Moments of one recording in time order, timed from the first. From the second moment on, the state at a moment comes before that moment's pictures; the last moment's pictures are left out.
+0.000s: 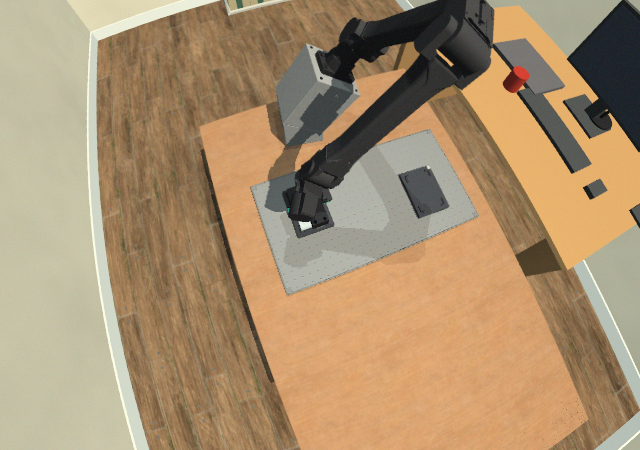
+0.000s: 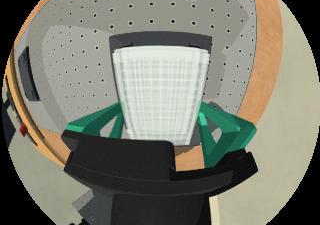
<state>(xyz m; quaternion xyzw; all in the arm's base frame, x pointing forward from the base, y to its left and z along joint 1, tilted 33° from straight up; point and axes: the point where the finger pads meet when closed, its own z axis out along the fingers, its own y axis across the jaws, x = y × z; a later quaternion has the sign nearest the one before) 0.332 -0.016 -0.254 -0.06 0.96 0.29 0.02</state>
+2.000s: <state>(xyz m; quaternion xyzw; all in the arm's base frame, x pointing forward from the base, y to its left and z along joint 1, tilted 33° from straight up) 0.328 -0.011 -0.261 -0.06 0.96 0.29 0.02</state>
